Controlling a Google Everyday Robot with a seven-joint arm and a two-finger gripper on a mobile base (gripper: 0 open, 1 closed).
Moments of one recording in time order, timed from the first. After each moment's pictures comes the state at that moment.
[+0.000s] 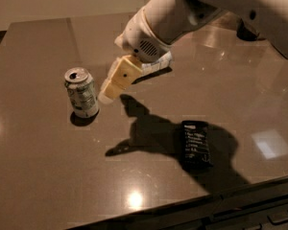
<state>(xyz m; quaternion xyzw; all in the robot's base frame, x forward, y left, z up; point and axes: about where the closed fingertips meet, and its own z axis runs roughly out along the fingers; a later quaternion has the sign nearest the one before) 0.518 0.055 0.958 -0.63 0.68 0.21 0.31</state>
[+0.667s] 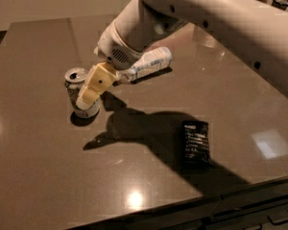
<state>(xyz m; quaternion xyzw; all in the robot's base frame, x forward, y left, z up) 0.530 0.104 0.931 -0.63 0.68 0.23 0.29</state>
